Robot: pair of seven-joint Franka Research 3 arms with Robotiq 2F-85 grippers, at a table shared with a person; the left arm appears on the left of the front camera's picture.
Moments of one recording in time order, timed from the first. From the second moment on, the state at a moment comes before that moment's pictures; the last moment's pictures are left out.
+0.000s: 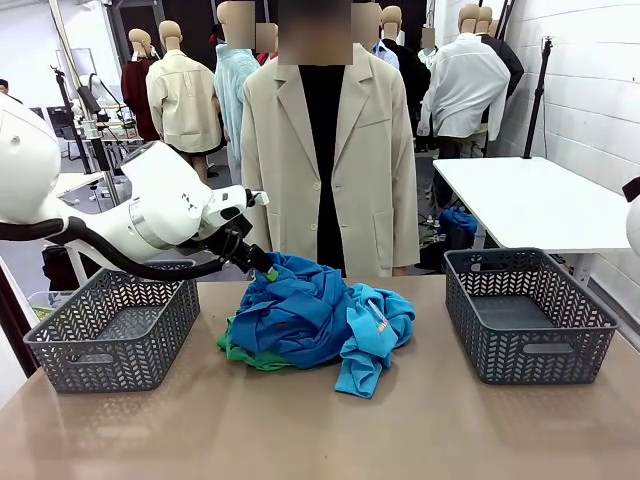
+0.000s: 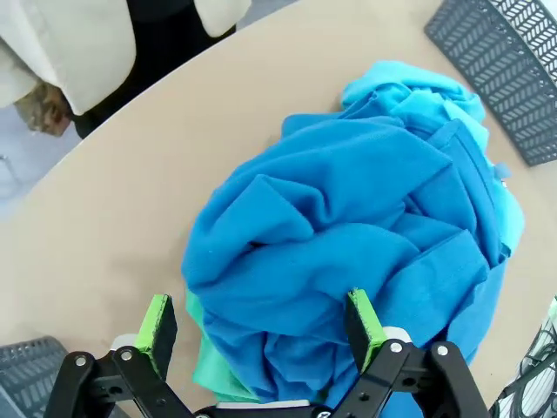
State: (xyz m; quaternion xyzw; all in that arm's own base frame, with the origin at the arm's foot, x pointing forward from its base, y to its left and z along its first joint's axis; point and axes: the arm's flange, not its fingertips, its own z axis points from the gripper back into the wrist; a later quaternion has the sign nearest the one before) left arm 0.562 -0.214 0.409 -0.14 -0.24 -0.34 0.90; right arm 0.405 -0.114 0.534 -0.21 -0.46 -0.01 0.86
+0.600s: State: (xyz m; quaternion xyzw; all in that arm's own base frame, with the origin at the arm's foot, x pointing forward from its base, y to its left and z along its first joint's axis) left arm 0.567 -0.223 0.408 -0.16 -0.25 -0.34 0.89; right arm 0.405 -0.114 0.534 -0.21 -0.46 -0.01 0.86
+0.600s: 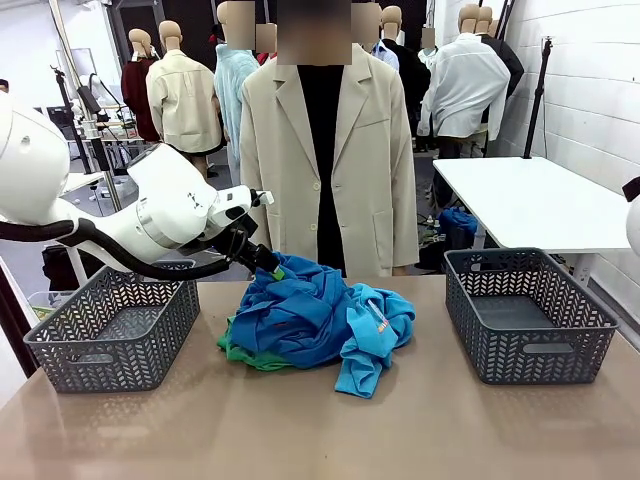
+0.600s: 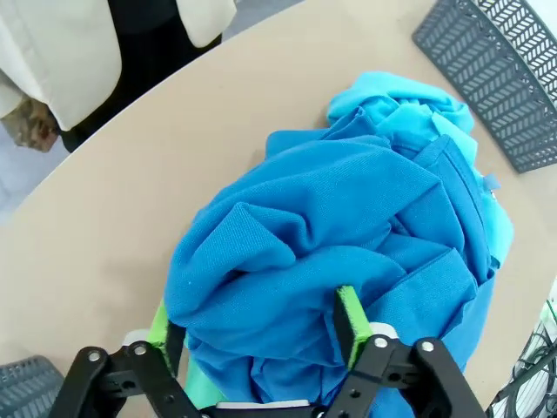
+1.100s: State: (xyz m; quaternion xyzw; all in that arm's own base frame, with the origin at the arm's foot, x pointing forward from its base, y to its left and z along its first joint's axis) left arm 0.568 -0.221 0.402 -0.18 -0.24 -0.34 0.89; right arm 0.405 -0.114 0.534 -0.21 -0.46 -0.01 0.86
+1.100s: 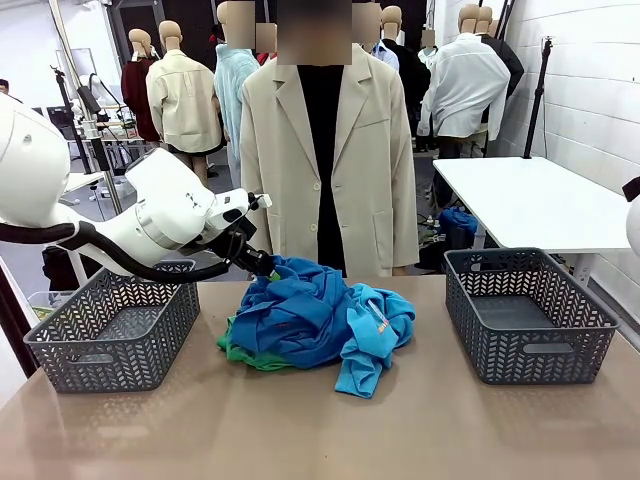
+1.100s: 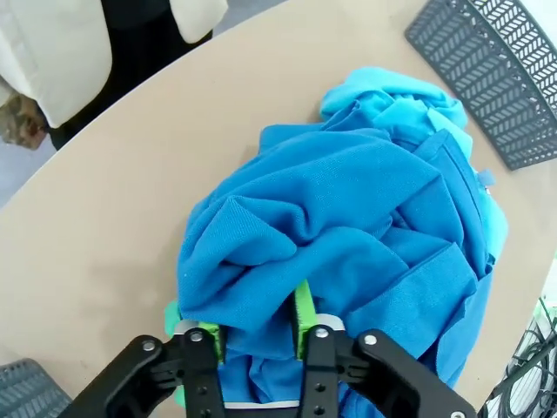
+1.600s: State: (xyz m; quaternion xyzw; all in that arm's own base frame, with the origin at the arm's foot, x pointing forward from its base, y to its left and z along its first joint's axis) left arm 0.568 -0.224 0.411 -0.21 -0.24 -0.34 0.89; right arm 0.405 -0.114 0.534 -0.21 -0.46 -0.01 0.86
